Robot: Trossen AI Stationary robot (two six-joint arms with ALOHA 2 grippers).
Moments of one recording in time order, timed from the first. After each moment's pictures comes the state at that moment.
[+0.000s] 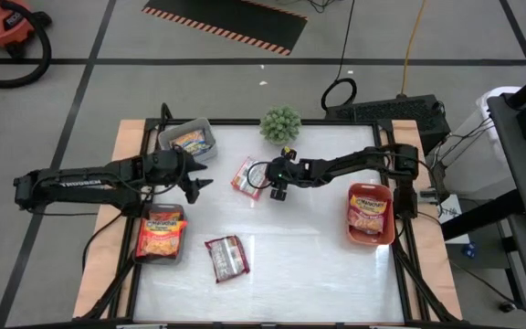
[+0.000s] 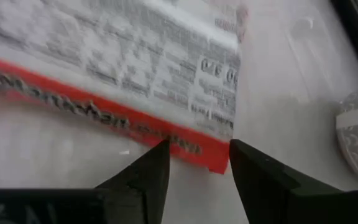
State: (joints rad) left arm 0.22 0.73 0.50 -0.34 -0.08 -0.21; right arm -0.19 1.93 1.04 0.02 0.30 -0.13
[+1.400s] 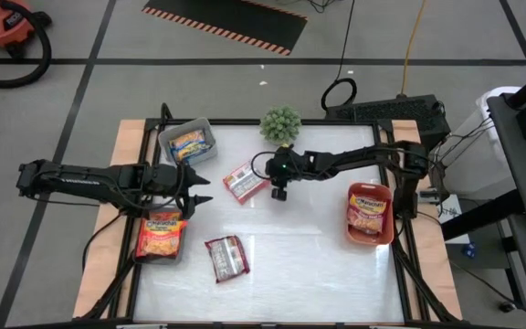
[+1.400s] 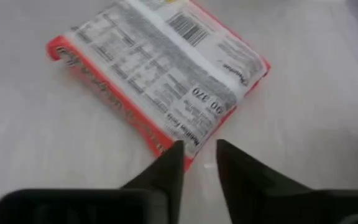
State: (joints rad) left arm 0.00 0.73 0.50 -0.36 -0.11 -0.20; right arm -0.23 1.85 1.04 0.01 0.02 -0.12
